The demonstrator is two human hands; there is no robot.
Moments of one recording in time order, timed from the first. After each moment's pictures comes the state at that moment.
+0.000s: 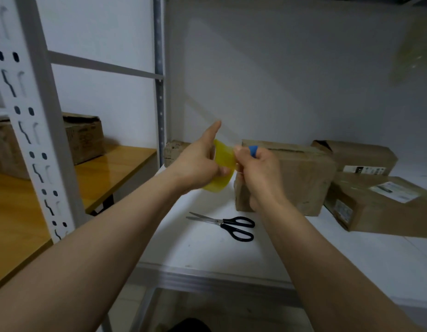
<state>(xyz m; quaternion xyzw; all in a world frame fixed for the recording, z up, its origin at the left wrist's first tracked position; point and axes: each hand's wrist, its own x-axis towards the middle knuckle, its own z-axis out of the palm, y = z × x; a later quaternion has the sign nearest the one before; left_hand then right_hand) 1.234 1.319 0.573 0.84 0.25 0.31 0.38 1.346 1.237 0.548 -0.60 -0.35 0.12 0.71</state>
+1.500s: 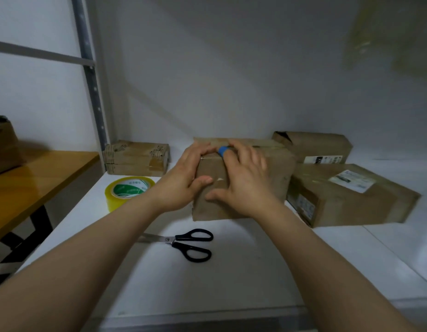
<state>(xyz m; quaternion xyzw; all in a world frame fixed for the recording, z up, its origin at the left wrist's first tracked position) 1.347 1.380 0.497 0.91 -0.02 0.35 0.23 1.462 1.225 0.518 -0.80 -0.52 -0.23 0.20</state>
